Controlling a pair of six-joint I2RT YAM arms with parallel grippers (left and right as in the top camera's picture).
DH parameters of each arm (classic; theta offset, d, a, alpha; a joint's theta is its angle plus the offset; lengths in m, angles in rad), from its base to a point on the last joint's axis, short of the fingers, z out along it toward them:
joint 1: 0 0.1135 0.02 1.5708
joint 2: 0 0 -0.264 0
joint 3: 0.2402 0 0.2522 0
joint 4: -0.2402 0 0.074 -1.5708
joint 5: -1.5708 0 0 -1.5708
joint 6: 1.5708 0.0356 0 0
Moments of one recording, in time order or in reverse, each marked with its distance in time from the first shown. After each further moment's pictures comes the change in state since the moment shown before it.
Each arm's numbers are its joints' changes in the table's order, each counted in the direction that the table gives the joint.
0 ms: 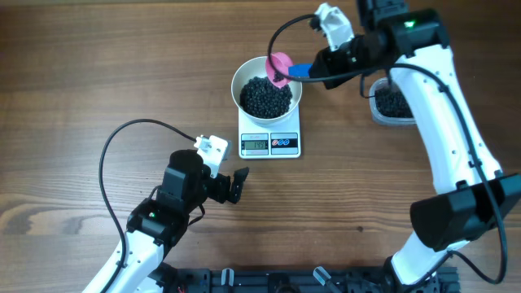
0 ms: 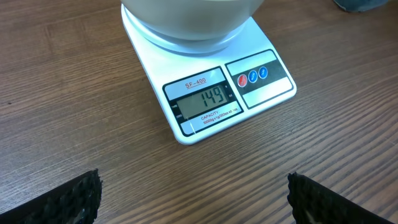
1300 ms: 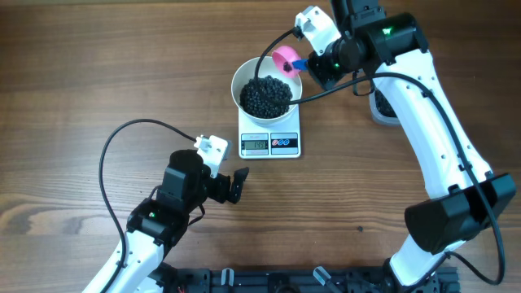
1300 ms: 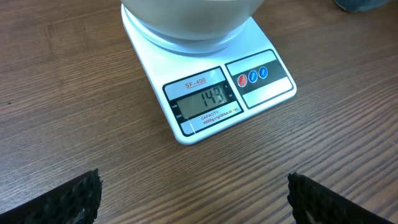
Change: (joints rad) left arm 0.000 0.000 0.000 0.000 0.000 0.000; right arm 0.073 0.000 0.000 0.062 -0.242 -0.174
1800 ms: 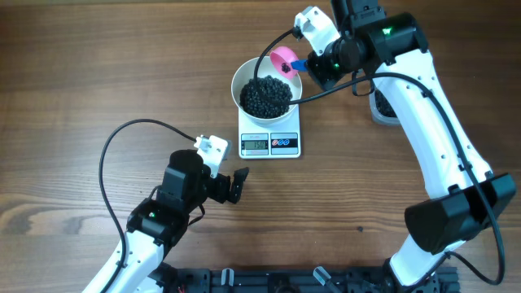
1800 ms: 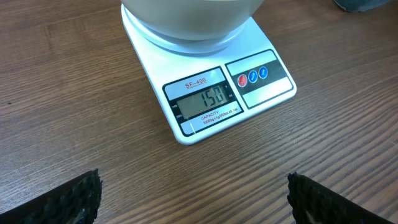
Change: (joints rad) left arm 0.000 0.000 0.000 0.000 0.000 0.000; right arm 0.000 0.000 0.000 0.000 0.013 0.000
